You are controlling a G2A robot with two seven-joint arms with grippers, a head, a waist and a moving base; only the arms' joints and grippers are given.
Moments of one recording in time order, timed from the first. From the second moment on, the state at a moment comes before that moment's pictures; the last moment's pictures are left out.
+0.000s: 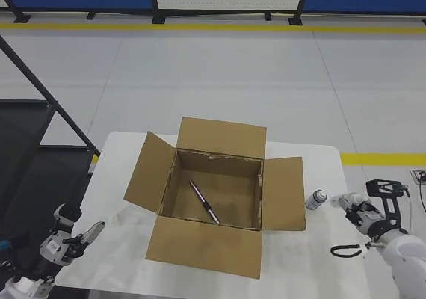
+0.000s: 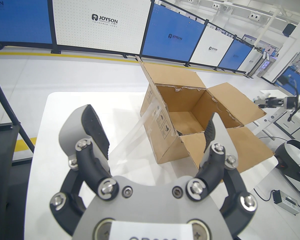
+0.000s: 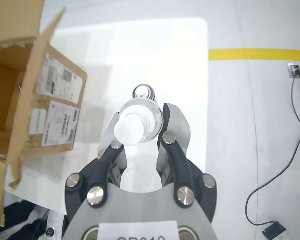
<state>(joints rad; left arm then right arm) 1.70 -1.11 -1.95 -1.86 0.73 -0.70 -0.02 -1.39 -1.26 1.85 -2.08 -1.03 0.00 0.89</state>
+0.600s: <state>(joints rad) 1.70 -1.11 -1.95 -1.86 0.73 -0.70 -0.02 -0.83 -1.28 1.19 -2.10 -1.23 0.01 1.10</state>
